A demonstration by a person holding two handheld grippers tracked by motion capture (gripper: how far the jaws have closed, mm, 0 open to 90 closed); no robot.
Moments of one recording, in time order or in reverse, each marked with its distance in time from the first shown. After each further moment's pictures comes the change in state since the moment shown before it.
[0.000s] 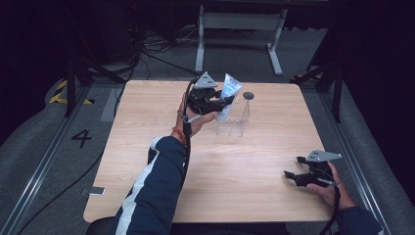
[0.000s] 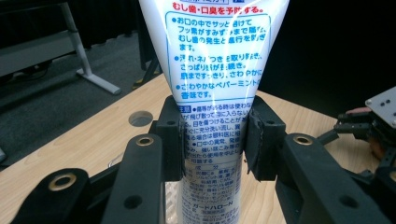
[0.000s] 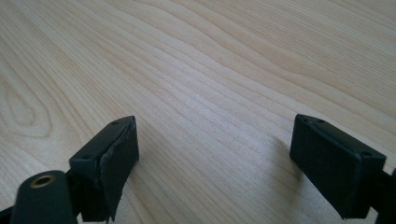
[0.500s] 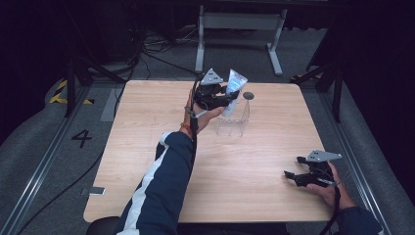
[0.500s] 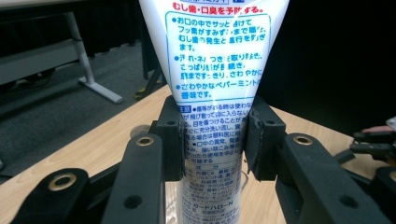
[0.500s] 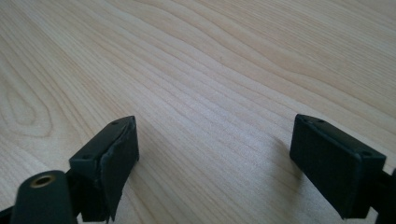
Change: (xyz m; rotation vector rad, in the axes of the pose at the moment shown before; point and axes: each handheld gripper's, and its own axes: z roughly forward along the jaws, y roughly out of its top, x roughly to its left) left arm 0.008 0.001 0.028 -0.047 0.009 -0.017; right arm 0.000 0.000 0.000 0.000 0.002 -0.001
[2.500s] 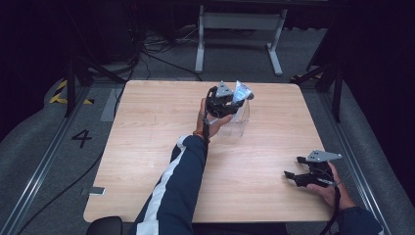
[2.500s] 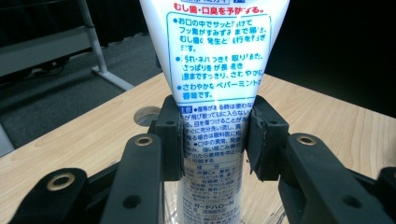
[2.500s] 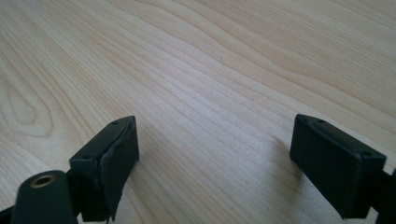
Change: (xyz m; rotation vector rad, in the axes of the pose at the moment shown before) left arm 0.005 -0.048 0.061 0.053 0.067 0.022; right arm 0.000 0.000 0.000 0.000 0.002 -0.001
